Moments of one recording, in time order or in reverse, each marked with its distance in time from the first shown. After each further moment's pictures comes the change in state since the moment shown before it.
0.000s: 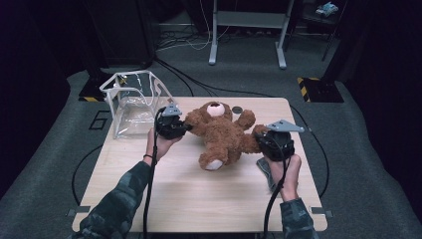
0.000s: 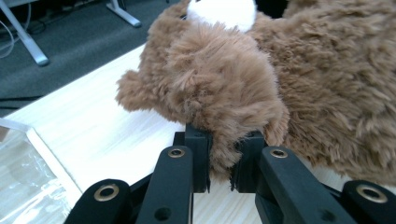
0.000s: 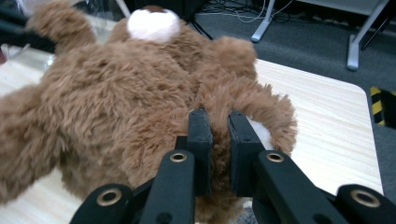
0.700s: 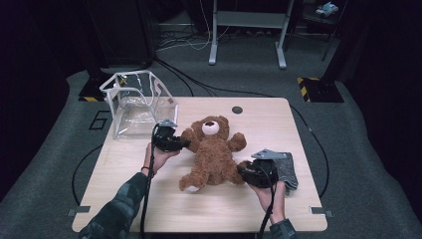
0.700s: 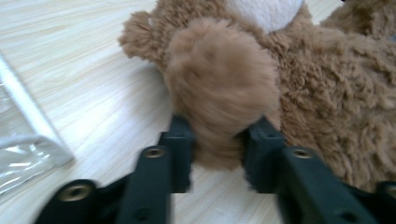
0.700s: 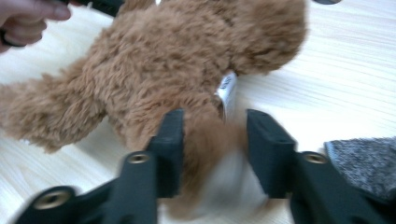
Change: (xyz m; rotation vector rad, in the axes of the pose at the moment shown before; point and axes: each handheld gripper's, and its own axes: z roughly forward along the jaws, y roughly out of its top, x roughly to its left) left arm 0.011 -0.058 0.017 0.117 -0.050 -0.216; right arm 0.029 -0.076 0.023 0.125 0.186 0.084
